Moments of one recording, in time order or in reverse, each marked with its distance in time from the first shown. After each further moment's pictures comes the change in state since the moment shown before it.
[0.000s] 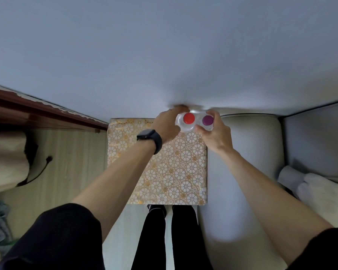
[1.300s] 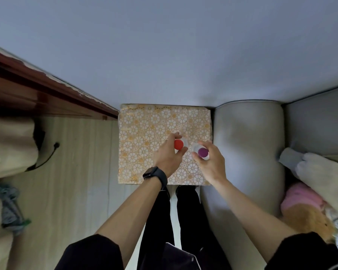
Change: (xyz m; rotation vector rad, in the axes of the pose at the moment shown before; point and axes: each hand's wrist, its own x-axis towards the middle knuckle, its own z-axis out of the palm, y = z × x) left_hand -0.136 -0.046 0.050 -0.199 0.113 -0.213; right_hand -0.133 0.025 0.058 0.083 -0.015 0.088
